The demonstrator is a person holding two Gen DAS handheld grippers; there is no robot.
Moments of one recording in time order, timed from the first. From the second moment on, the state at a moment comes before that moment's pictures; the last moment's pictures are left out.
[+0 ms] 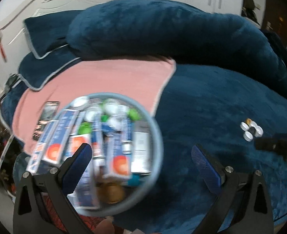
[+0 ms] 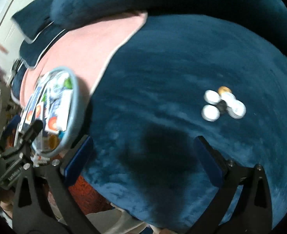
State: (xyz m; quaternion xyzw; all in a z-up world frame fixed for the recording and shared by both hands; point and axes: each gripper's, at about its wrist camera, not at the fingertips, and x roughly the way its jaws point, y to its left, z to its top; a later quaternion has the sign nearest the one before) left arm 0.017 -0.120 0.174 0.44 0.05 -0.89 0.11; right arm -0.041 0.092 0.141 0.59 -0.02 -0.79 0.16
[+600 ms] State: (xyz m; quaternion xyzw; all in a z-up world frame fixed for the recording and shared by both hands) left arm -0.089 0.050 0.093 0.49 -0.04 -0.86 -0.09; right arm -0.093 0.255 0.105 0.63 -0.13 -0.77 0.01
